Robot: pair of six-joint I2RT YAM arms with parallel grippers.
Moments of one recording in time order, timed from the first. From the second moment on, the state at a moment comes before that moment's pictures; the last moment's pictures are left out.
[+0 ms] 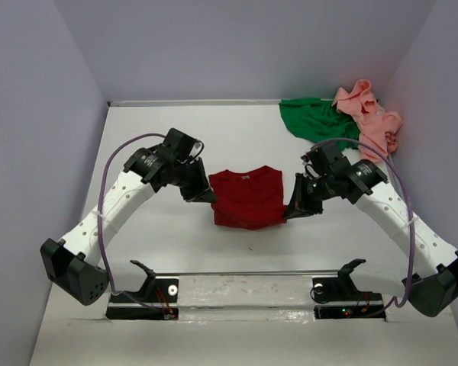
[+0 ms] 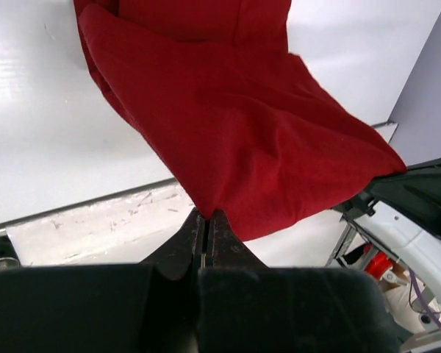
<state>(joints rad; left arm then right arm) -0.57 1.26 1.29 -1.06 0.32 -0.84 0.54 1.15 1.20 -1.15 -0.37 0.74</state>
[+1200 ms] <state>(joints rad) -0.33 1.77 1.49 -0.95 0.32 -0.68 0.38 1.82 1.58 -0.93 -0.16 0.48</state>
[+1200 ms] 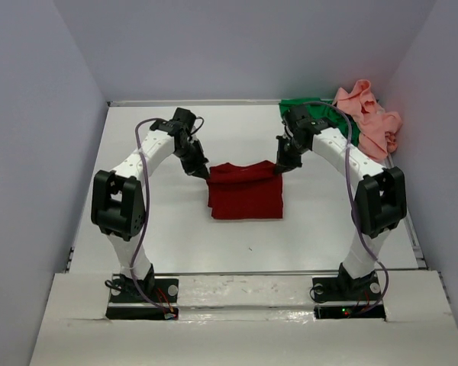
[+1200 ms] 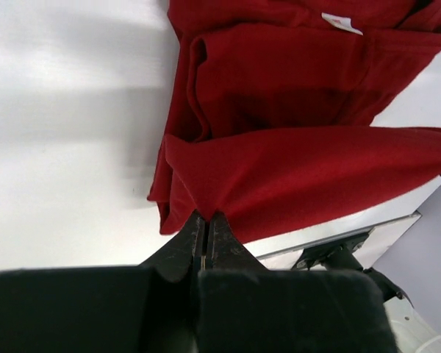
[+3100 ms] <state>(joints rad) -0.32 2.13 1.86 -0.72 0.18 -0.63 0.35 1.86 1.49 -0.79 0.22 0.58</state>
